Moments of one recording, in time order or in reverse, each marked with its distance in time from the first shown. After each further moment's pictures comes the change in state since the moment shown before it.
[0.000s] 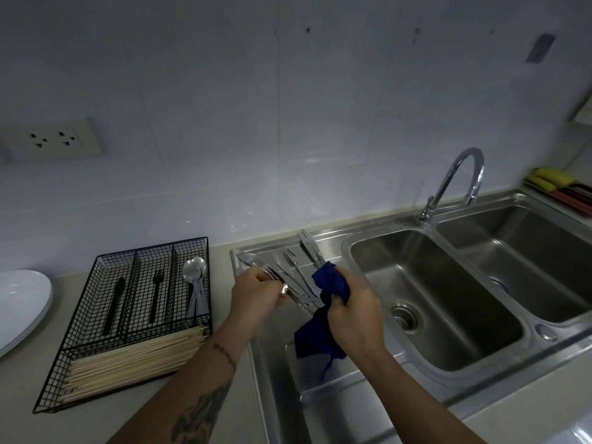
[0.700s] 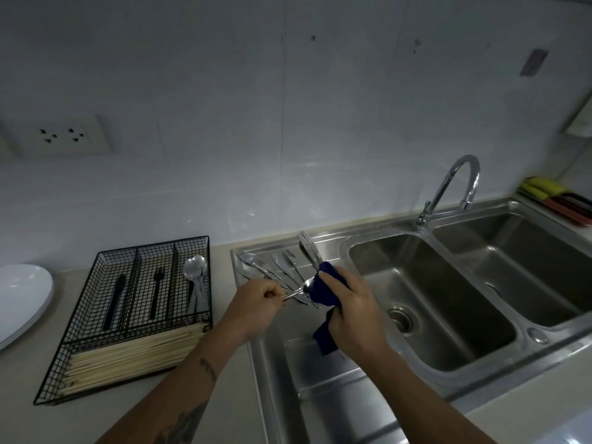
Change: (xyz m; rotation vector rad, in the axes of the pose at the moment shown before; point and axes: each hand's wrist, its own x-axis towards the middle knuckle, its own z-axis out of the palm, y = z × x) left_hand -0.018 -0.009 -0.024 0.507 -0.224 0.396; right_hand -0.001 0.015 -0.002 -0.316 -0.055 -0.311
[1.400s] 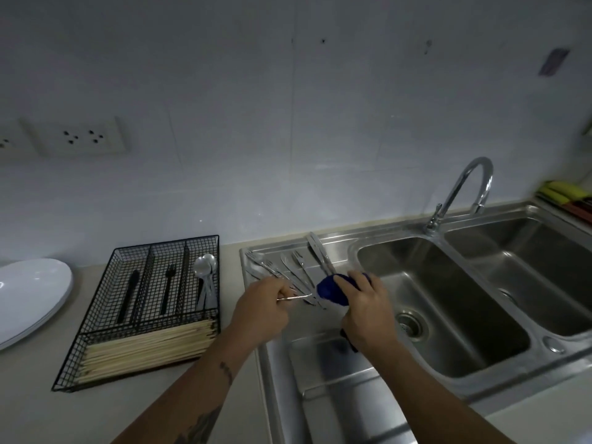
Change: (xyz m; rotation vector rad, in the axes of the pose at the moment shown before) left_hand -0.001 -0.004 0.014 0.234 0.134 0.069; right_hand 0.007 0.024 0.002 -0.241 -0.091 -0.008
